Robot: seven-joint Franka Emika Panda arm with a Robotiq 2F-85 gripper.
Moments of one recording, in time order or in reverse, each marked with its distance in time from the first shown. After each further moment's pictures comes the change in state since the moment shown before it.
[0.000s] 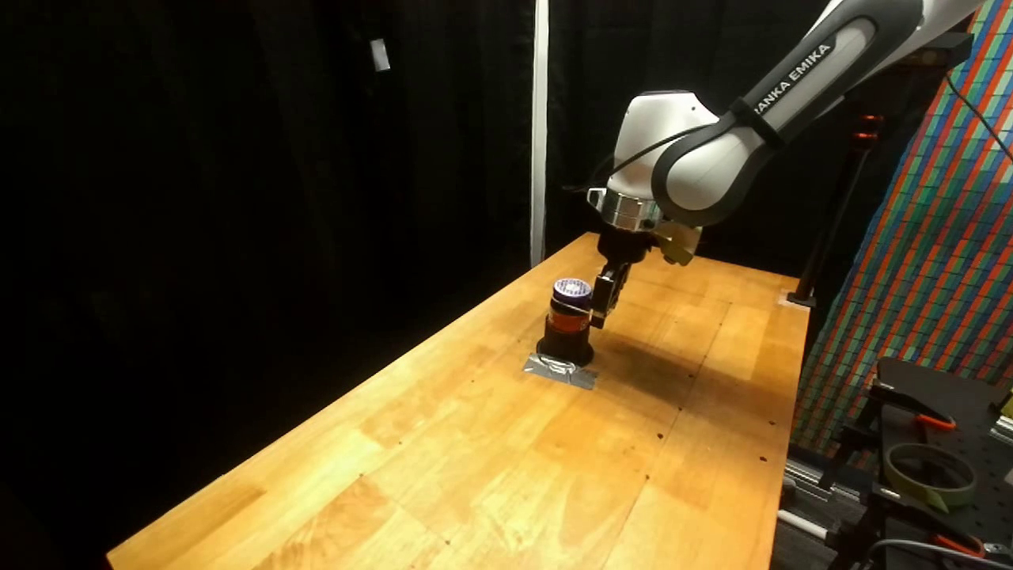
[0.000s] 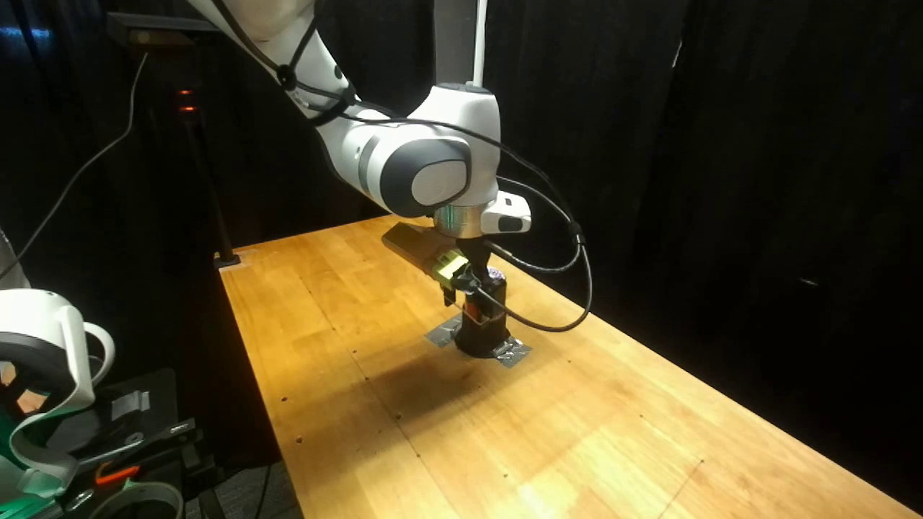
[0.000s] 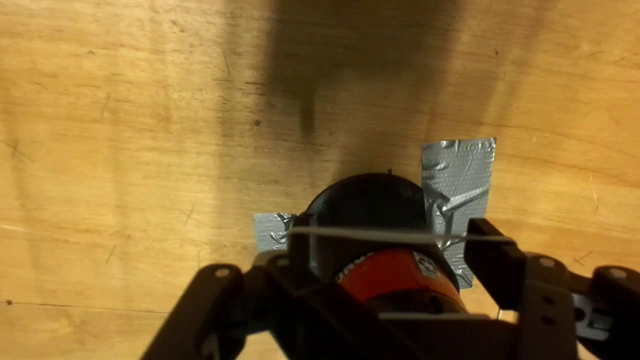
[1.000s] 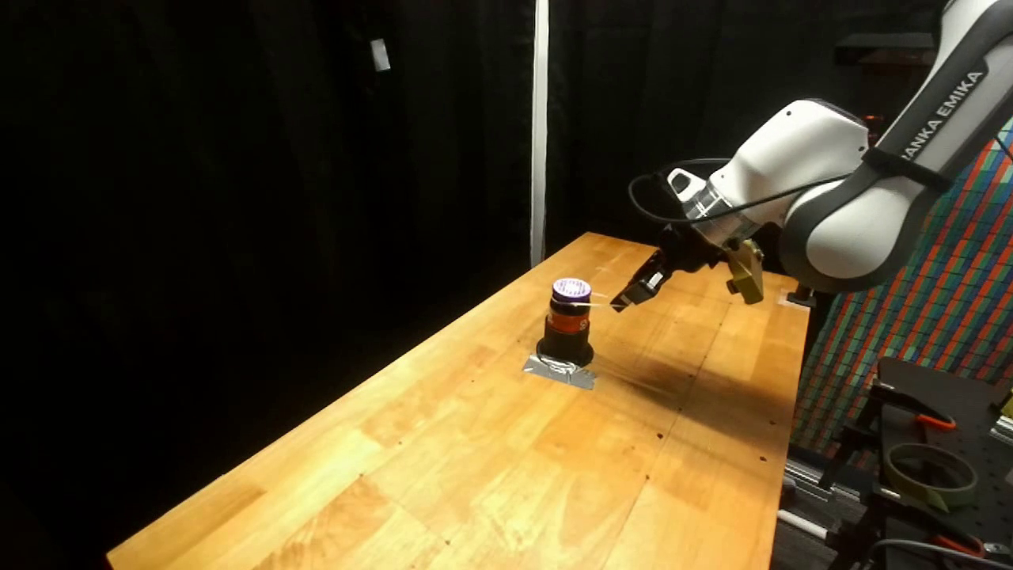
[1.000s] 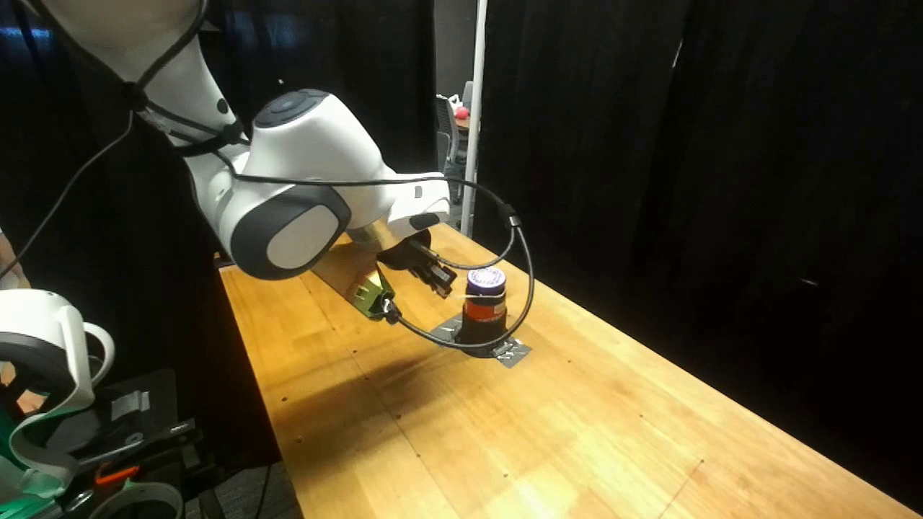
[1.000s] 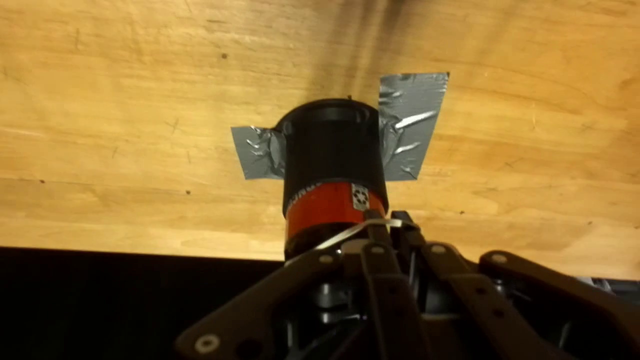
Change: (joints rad) arm -0.080 -0.184 0.133 -0.485 0.017 0.802 0.003
